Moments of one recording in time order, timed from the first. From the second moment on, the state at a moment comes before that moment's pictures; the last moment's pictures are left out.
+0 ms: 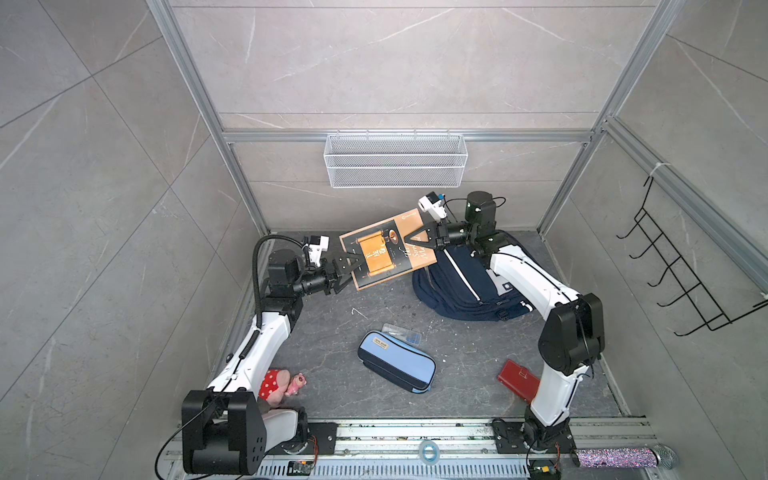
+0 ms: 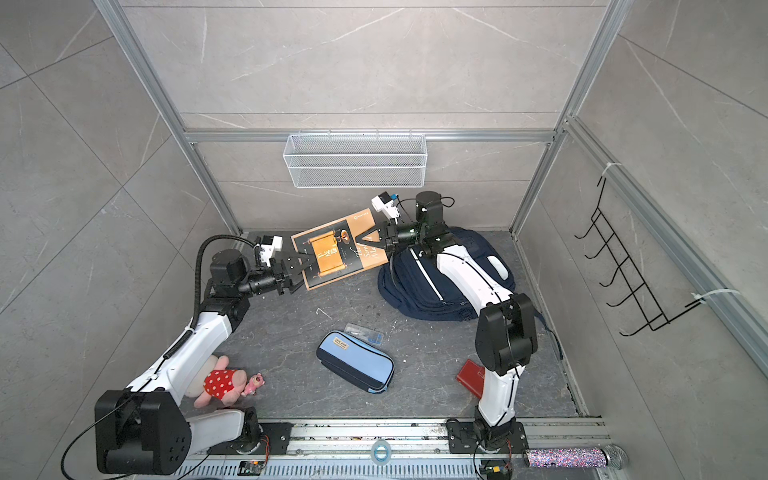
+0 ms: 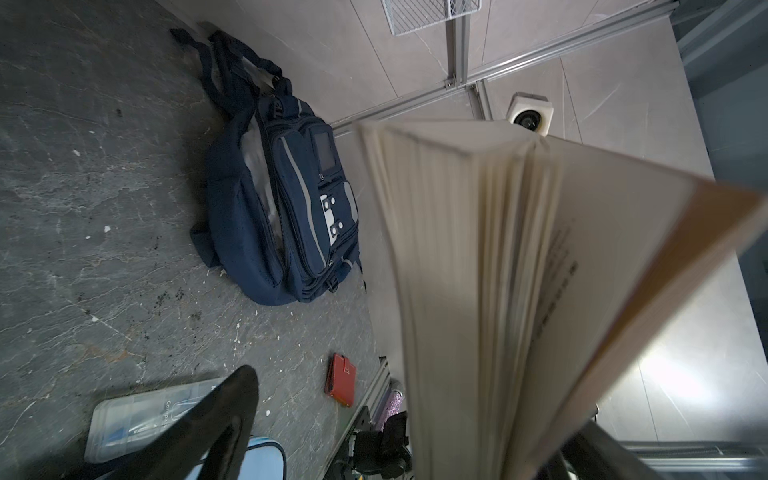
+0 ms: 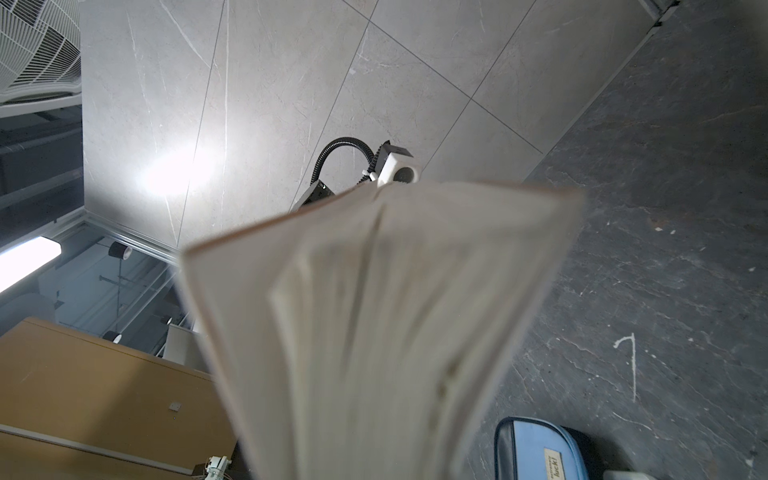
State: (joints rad) left arm -0.09 1.25 0.89 0.14 1.03 -0.99; right arm 0.37 1.89 1.68 0.06 -1.33 0.87
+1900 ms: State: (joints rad) left arm -0.06 1.22 0.97 -0.15 0.81 -0.91; right arm 0.26 1.88 1.81 -0.76 -0.79 0.37
